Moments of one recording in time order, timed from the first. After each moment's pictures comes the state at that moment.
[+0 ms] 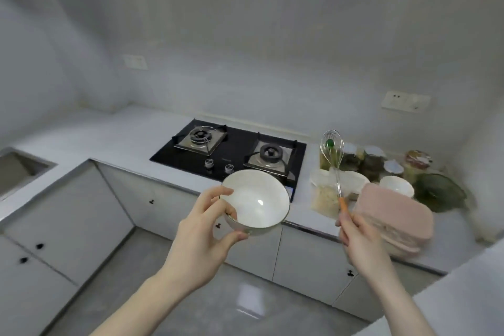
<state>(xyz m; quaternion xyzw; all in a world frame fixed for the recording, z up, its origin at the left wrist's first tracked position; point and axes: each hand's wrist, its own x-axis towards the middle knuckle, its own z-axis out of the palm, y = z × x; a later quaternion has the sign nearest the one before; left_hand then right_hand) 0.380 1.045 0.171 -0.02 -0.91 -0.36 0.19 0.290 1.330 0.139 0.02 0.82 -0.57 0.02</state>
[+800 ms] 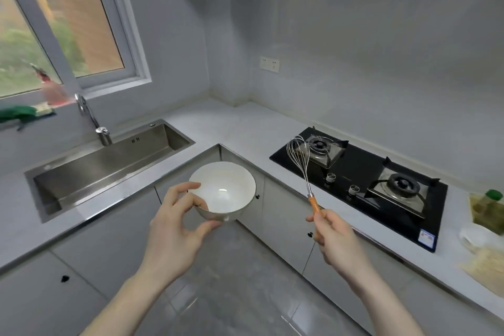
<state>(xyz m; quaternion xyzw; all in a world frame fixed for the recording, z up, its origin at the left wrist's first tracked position) 0.555 0.709 0.165 0.25 -0.85 -0.34 0.33 0.366 0.942 0.145 -0.16 0.78 -0.56 0.23</state>
